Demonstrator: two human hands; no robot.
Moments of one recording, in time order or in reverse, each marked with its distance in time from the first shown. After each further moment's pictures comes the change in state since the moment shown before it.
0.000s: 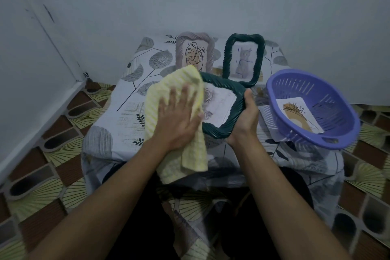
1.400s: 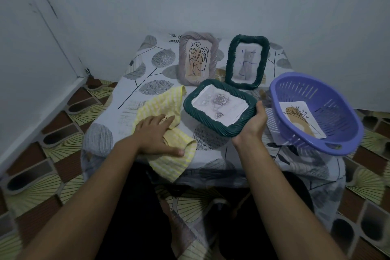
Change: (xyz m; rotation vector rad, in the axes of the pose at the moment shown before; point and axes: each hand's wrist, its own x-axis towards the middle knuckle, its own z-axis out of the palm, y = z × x) left_hand -0.020 -0.077 -0.003 0.067 -0.532 -0.205; right_hand 0.005 -0.007 -0.003 0.083 0.241 0.014
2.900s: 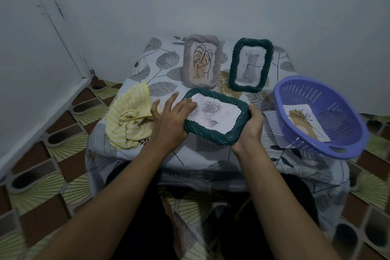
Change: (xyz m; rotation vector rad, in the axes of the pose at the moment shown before) left_hand 0.012 0.048 0.006 0.089 0.868 0.247; right_hand -0.010 0.011 0.002 -0.151 -0.035 0.090
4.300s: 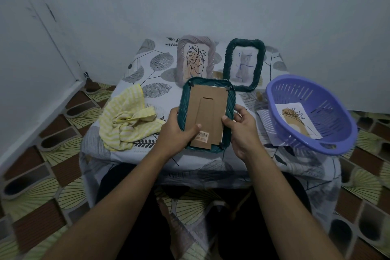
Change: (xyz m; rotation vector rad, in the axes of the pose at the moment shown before) left_hand -0.008 0.035 -0.009 -0.975 -0.206 -0.588; right_hand 0.009 -0.004 -0.029 -0.494 -0.138 -0.216
